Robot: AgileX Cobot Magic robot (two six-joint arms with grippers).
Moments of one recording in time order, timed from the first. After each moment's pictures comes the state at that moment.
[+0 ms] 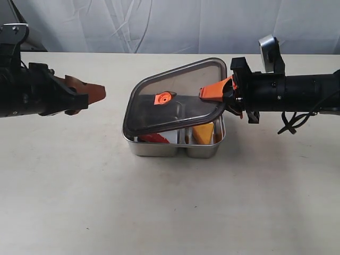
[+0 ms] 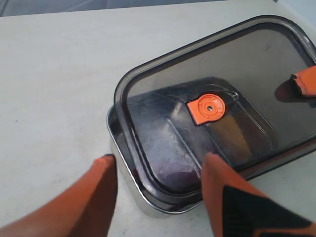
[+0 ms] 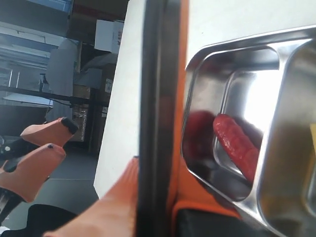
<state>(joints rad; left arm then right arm) -0.07 1.35 -0.63 -1.73 0.48 1.66 0.07 1.84 -0.84 1.73 1.08 -1.20</state>
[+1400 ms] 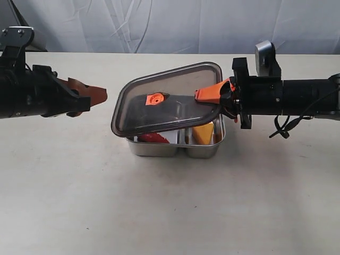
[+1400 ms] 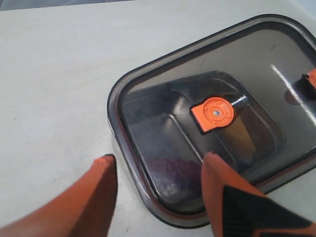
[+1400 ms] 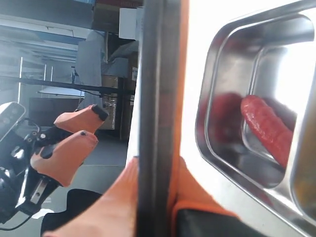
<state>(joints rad) -0.07 1.38 -0.64 -1.73 0.49 1.68 0.07 1.90 -0.84 1.74 1.20 -1.17</state>
